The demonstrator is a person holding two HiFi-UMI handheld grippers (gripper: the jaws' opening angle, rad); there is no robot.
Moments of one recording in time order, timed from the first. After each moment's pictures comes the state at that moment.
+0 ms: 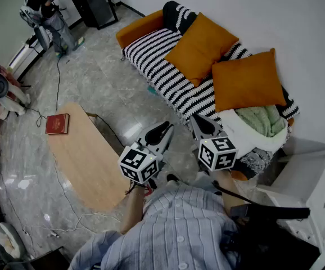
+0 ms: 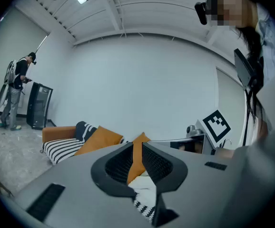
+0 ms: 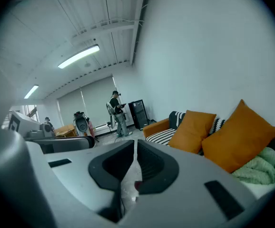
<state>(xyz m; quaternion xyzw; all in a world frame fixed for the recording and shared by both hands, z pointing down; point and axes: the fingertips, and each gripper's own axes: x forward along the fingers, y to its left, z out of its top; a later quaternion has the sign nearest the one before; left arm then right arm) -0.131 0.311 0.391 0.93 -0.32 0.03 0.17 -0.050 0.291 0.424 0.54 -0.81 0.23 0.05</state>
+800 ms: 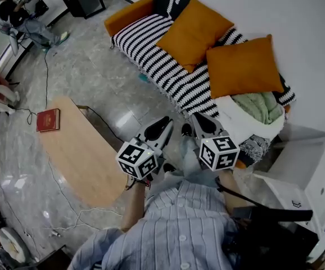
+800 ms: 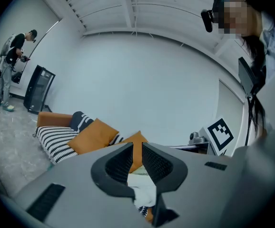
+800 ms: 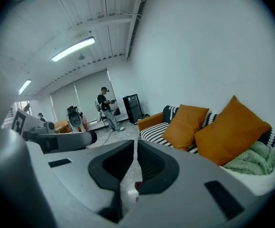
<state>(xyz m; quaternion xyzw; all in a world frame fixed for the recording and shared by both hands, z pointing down) -0.132 0.305 0.424 0.93 -0.29 0.00 0.23 -0.046 0.302 0.458 0.57 -0.78 0.24 0.08</state>
